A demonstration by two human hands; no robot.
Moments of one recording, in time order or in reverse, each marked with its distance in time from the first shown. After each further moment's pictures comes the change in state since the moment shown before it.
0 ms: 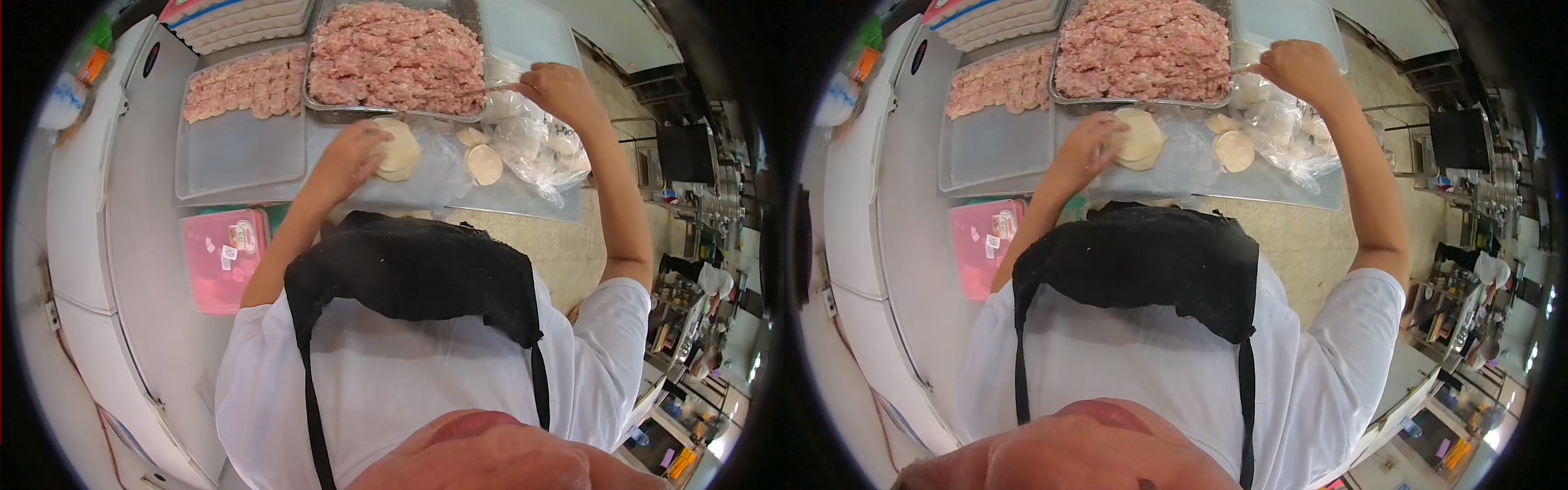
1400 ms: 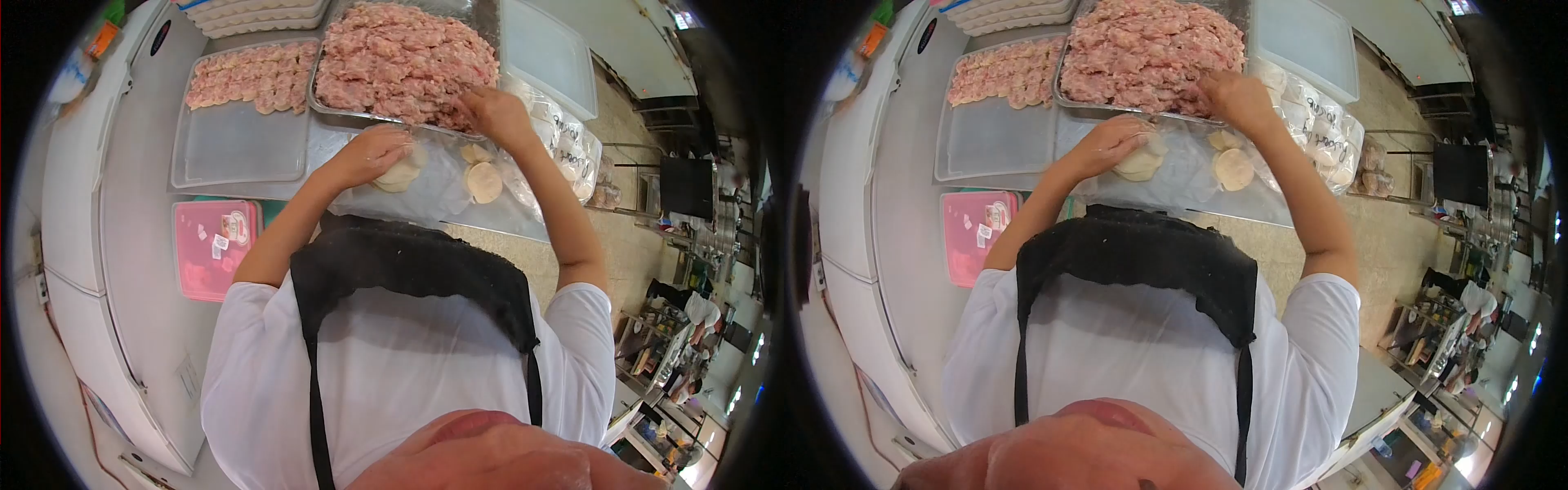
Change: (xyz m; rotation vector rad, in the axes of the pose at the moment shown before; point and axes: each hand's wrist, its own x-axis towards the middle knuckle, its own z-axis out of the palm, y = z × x) left_hand 0.038 -0.031 0.028 -0.161 -0.112 0.067; right_hand 0.045 -0.068 0.079 0.278 0.236 -0.061
